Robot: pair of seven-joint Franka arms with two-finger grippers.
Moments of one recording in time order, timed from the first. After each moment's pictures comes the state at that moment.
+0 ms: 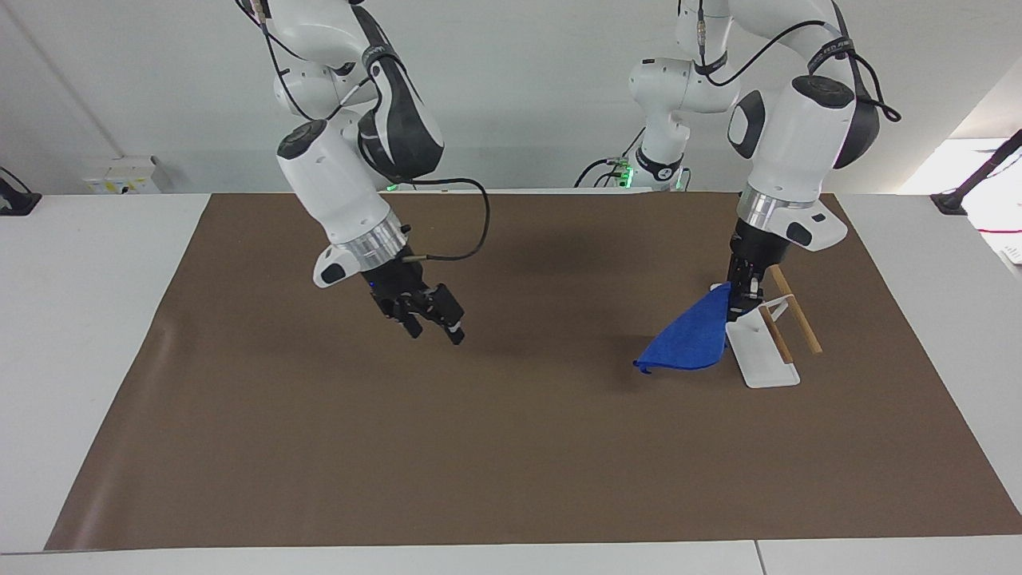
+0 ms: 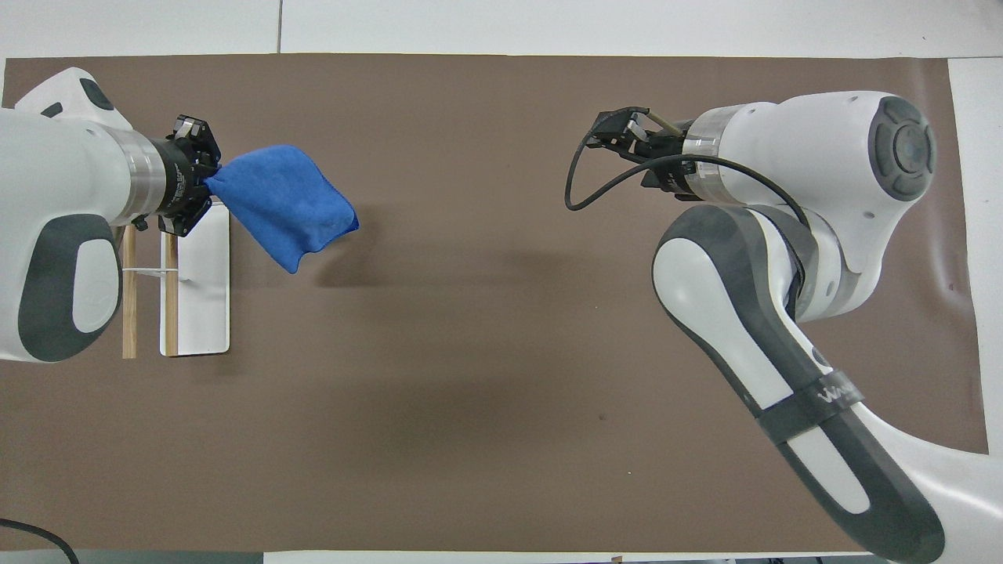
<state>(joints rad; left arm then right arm) -0.30 0.03 0.10 -1.90 0.03 2.24 -1.42 0.32 0.21 -0.05 -1.79 0.32 2.34 0.53</state>
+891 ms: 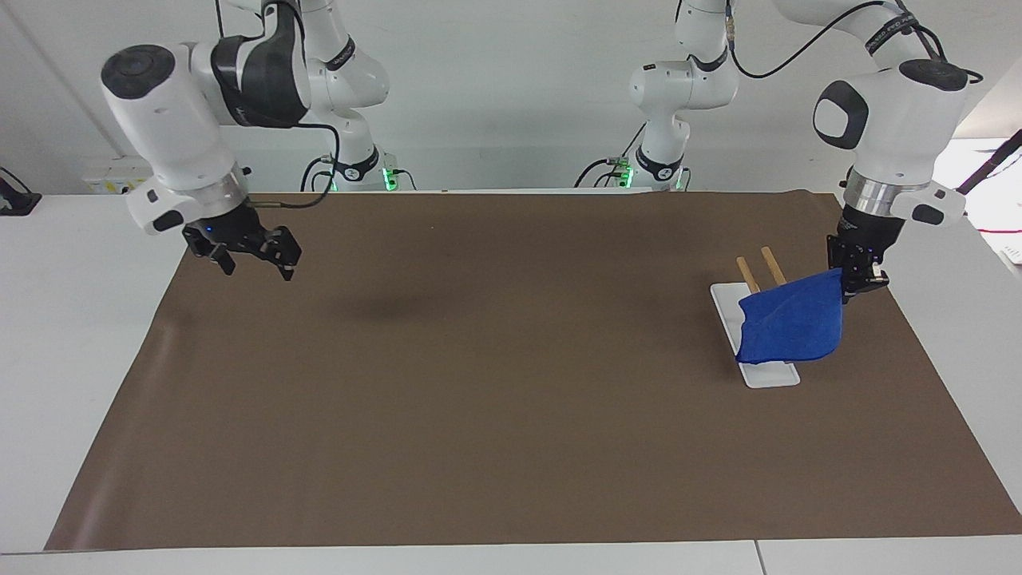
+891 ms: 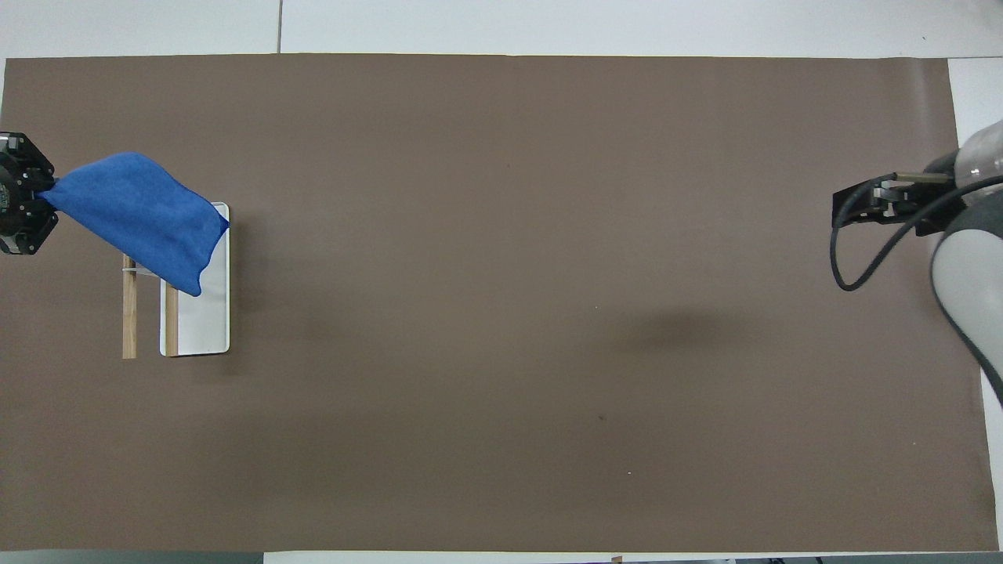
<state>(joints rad) -0.03 -0.03 0.11 -1.95 0.07 2.25 -1.42 0.00 -0.01 -0.03 -1.74 -0.03 1.74 0.11</state>
